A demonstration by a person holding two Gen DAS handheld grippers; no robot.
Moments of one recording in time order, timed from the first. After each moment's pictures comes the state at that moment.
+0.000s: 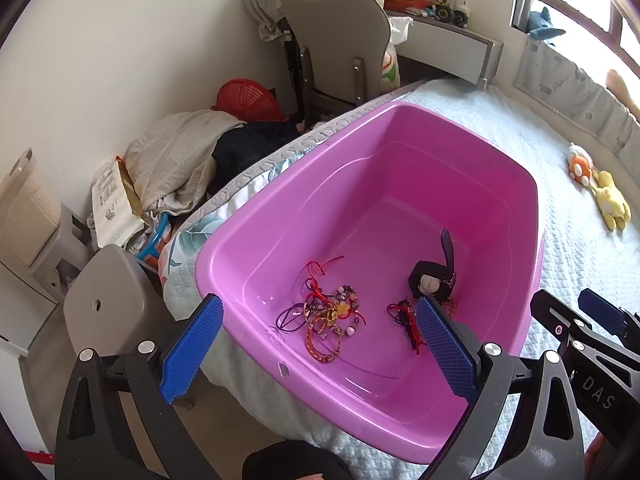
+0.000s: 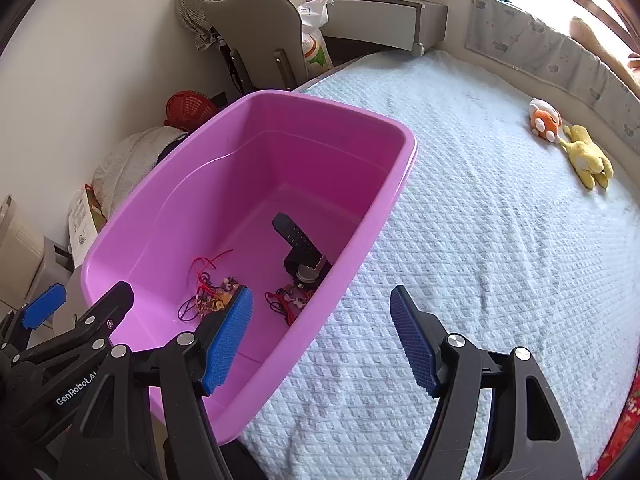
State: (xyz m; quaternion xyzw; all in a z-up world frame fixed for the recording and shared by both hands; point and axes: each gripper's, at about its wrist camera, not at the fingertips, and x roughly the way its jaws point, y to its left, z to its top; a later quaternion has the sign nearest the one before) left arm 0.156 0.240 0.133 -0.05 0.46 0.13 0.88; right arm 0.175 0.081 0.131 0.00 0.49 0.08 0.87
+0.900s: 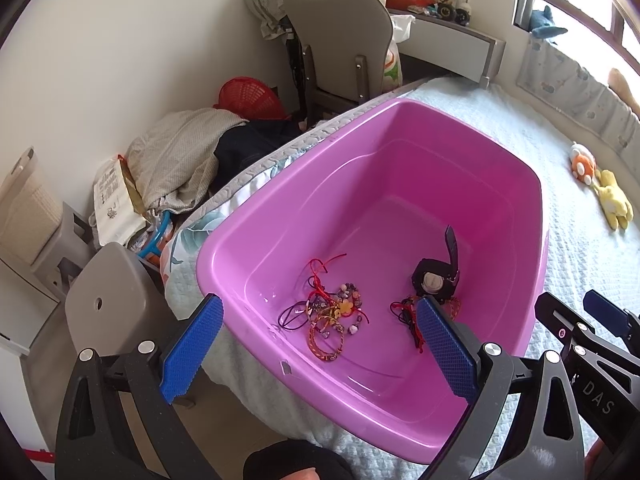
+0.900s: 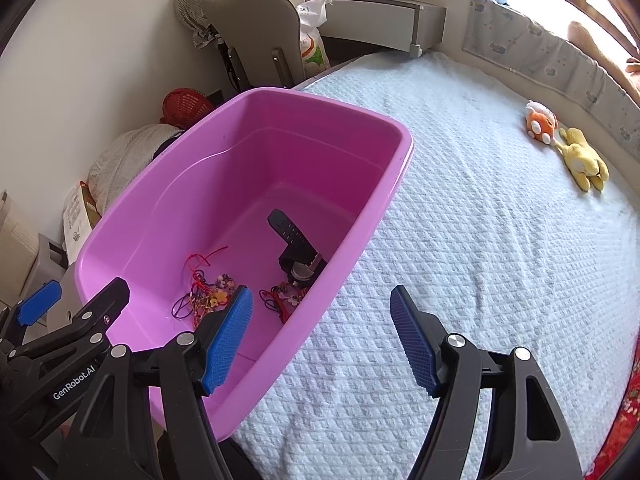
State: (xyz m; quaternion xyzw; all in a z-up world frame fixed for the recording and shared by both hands) left arm 0.155 0.243 0.130 -0.05 0.46 0.13 0.88; right arm 0.172 0.083 0.129 -0.01 0.49 0.07 0.87
